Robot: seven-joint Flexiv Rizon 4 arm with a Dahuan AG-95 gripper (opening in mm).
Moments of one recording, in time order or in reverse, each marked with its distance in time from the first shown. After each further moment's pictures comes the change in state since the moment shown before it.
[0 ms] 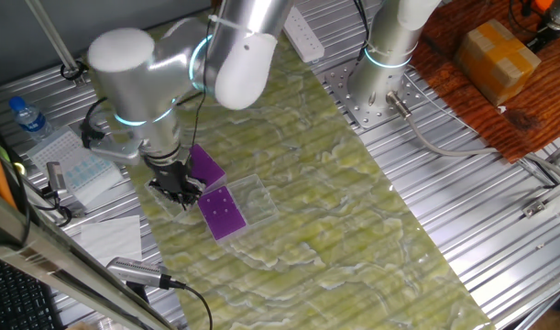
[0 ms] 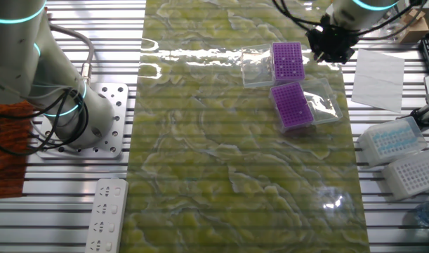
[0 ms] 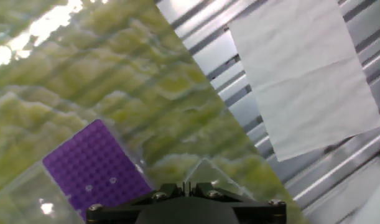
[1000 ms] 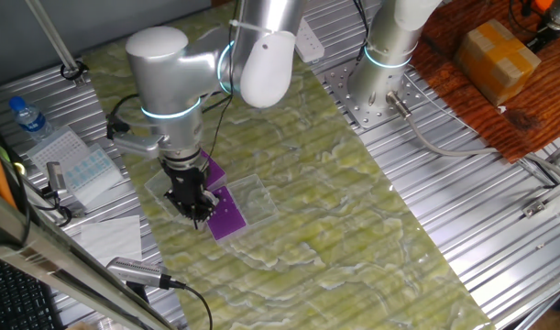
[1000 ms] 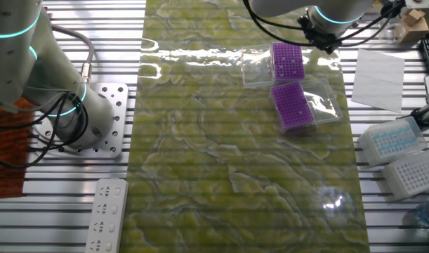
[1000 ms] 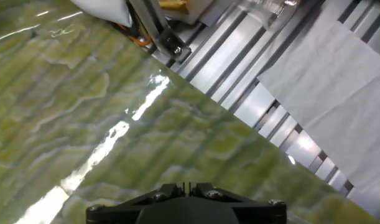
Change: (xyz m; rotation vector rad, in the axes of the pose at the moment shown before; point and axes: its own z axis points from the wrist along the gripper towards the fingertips) arm -0.027 0.035 0.013 -0.047 -0.172 0.067
